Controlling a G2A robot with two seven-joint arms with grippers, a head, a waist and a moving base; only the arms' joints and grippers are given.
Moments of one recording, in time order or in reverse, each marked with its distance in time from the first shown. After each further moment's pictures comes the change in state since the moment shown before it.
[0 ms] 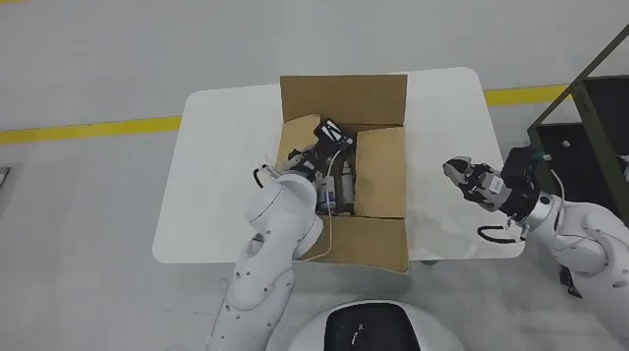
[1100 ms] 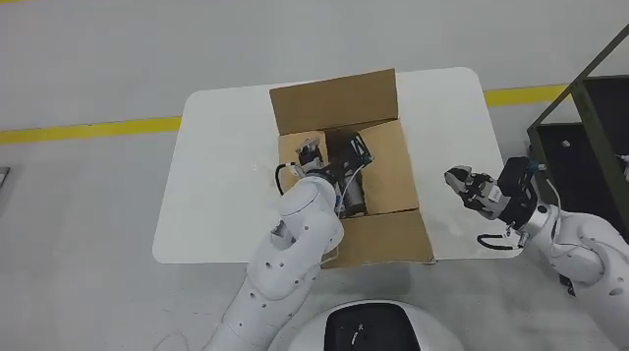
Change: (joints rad) left arm -0.089 0.017 0.178 0.204 0.209 -0.039 0.028; right arm -0.032 0.012 -0.027 0.028 -0.029 0.043 -0.031
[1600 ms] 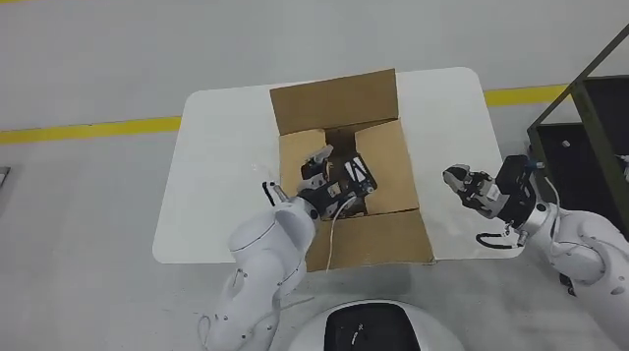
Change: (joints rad) left arm 0.207 0.048 -0.158 -0.370 -0.179 -0.214 0.190; right arm -0.001 0.008 -0.011 -0.022 0.012 0.016 0.018
